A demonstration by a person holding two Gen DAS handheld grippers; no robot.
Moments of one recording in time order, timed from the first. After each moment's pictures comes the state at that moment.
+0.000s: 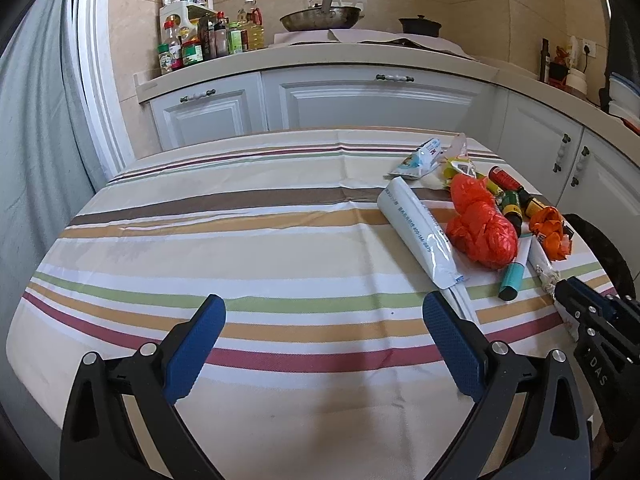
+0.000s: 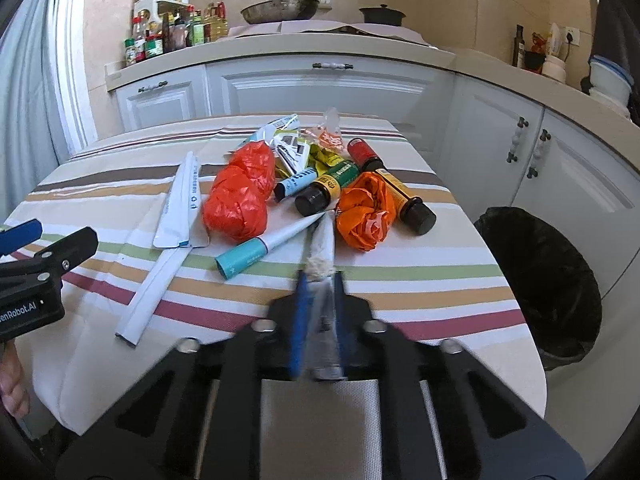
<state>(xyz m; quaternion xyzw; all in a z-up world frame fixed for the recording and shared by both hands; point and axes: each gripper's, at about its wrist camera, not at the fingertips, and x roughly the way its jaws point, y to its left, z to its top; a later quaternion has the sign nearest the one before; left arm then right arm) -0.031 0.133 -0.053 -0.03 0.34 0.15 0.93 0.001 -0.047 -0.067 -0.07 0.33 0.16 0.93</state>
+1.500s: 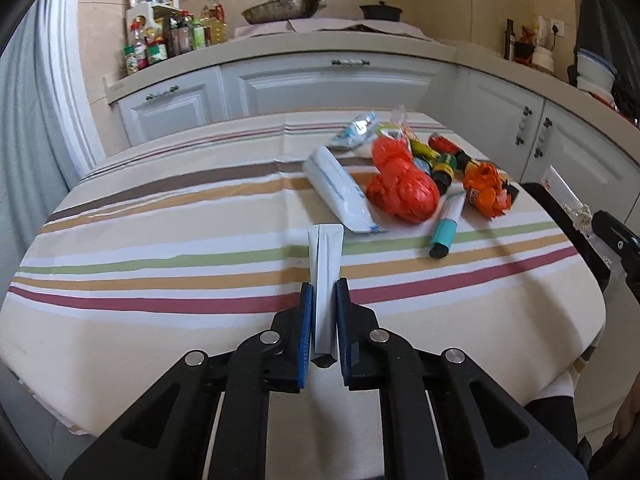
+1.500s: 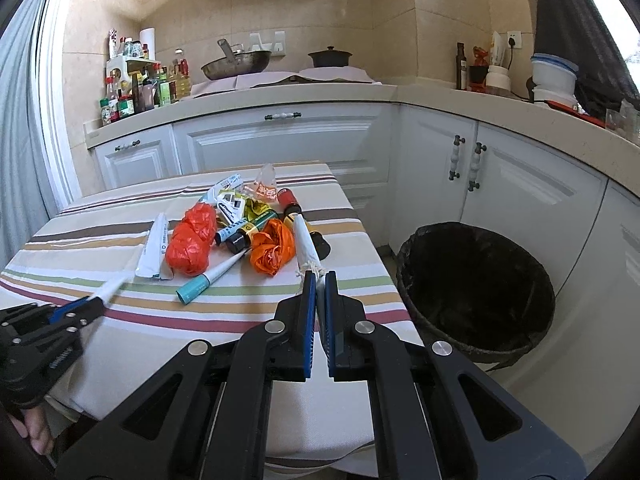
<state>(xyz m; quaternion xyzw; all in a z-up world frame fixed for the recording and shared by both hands) -0.051 0.088 -0.060 -0.02 0.36 0.10 0.93 -0.030 -0.124 -0.031 -0.02 0.26 0.12 0.96</state>
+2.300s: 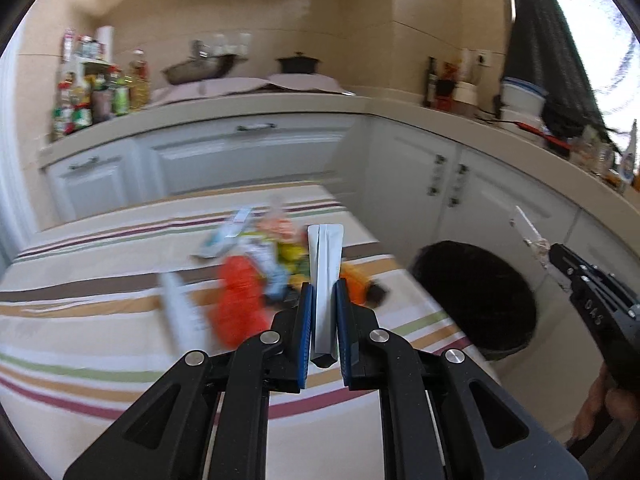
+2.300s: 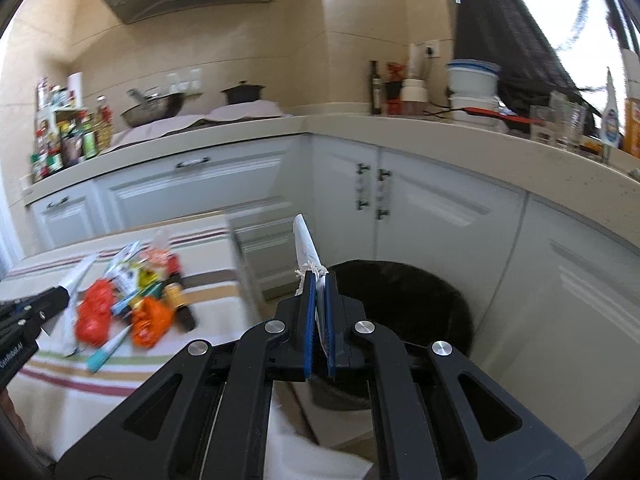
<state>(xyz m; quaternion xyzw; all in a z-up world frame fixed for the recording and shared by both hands) 0.020 -0.010 -0.004 -0.02 0.28 -0.04 0.96 0.009 -0.223 0.003 0.03 0.21 -0.01 0.98</state>
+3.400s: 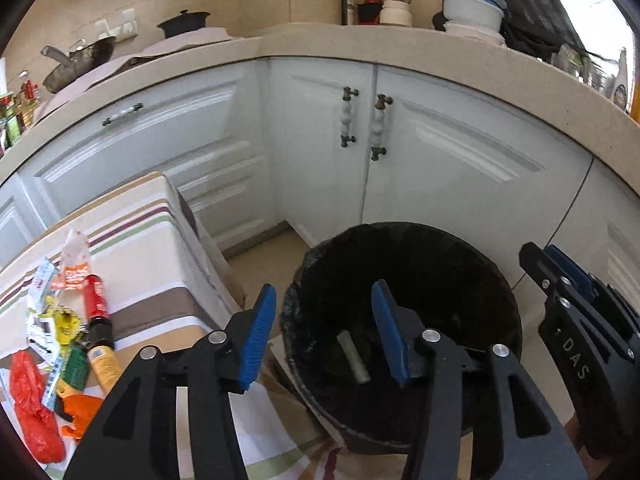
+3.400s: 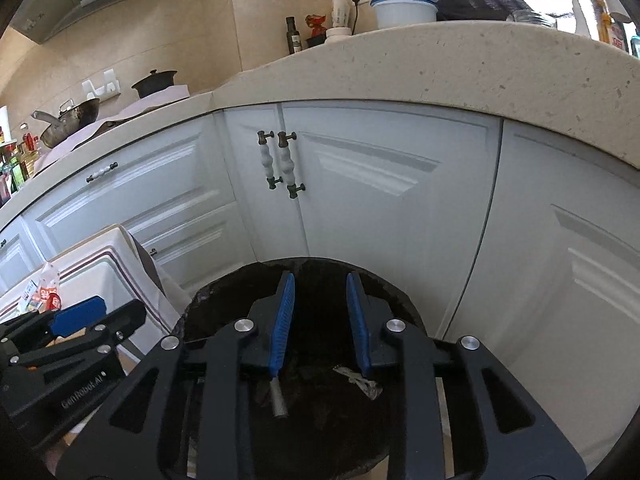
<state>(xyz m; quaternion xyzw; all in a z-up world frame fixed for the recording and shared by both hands) 0.153 -0.166 -0.050 0.05 0.36 -0.11 0.92 0.113 -0.334 -0.049 0.09 0.26 -0.09 0.96</state>
